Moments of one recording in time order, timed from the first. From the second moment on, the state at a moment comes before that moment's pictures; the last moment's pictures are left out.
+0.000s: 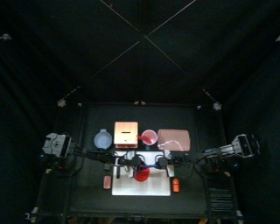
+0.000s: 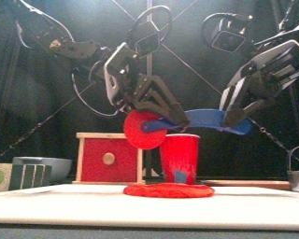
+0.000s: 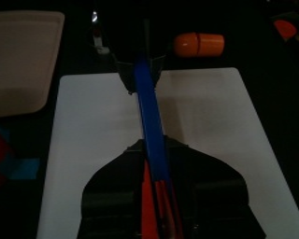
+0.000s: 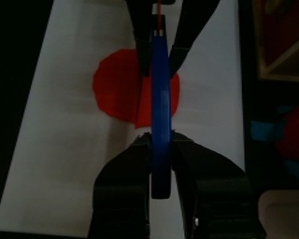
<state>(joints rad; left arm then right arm) -0.09 0.18 0.59 -0.08 -0.30 0.07 0.11 -0.30 0.95 -0.18 0.01 0.13</state>
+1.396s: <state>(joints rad) -0.11 0.11 0.69 -0.13 -0.54 0.22 0.04 -0.68 1.05 0.18 0.60 1.05</state>
